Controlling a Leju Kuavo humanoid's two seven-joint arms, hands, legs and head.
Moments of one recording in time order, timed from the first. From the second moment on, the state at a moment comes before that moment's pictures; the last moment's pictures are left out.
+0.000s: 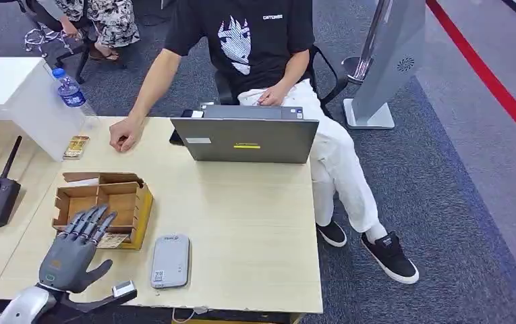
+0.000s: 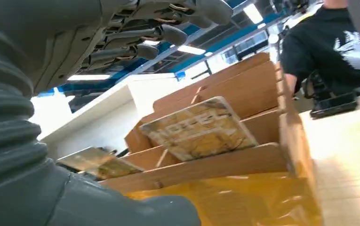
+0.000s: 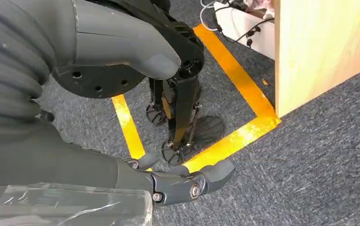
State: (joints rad) left arm 0.07 0.59 -0.41 -1.43 -1.05 0.54 -0.10; right arm -0.03 0.24 -1.53 -0.57 0.78 0.38 -0.10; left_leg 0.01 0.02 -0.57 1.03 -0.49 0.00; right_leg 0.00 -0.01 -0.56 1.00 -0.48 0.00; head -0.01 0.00
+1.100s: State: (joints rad) left arm 0.05 0.57 -0.42 -1.41 -1.03 0.51 -0.12; right arm -0.03 0.23 -1.53 -0.55 0.78 0.38 -0.11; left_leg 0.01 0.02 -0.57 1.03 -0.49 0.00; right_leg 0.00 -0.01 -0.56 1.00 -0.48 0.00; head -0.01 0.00
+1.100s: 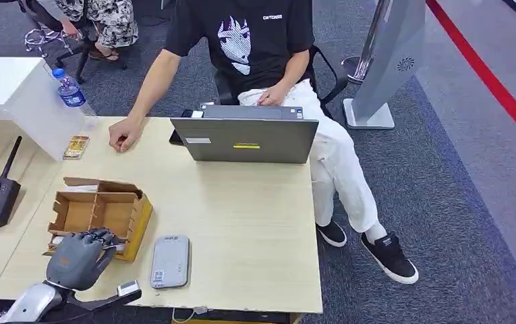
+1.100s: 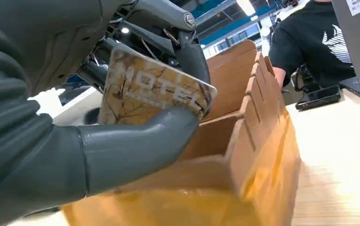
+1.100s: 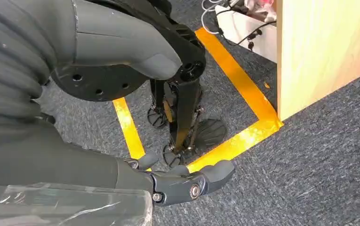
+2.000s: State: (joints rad) left arm -0.19 0.62 -0.35 -1.57 -0.96 0.47 -0.14; right arm -0.04 0.23 -1.53 -0.54 0.80 0.36 -0.12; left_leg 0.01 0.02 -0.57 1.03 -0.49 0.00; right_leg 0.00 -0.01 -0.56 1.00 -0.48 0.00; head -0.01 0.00
